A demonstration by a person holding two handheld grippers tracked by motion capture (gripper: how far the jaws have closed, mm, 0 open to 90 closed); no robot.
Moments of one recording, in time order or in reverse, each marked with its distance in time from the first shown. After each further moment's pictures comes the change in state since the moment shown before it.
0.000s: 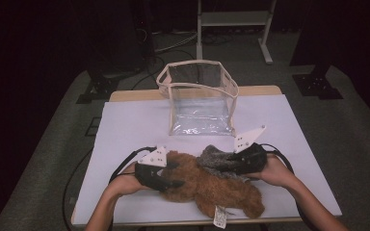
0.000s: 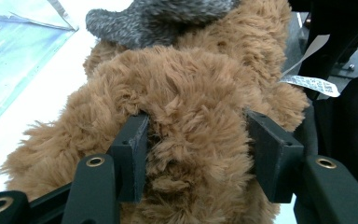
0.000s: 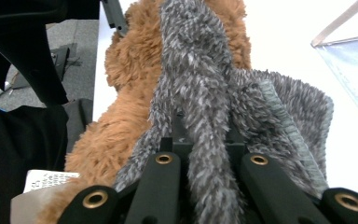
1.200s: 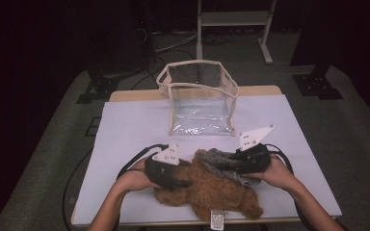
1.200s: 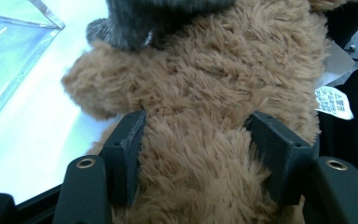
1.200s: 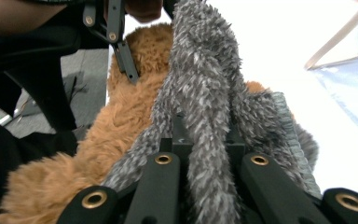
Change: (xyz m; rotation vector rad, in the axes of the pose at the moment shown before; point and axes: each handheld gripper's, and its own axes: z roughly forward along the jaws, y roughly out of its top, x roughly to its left) left arm -0.001 0.020 0.013 0.069 -0.019 0.021; right arm 0.004 -0.004 -0.006 -0.103 0.028 0.031
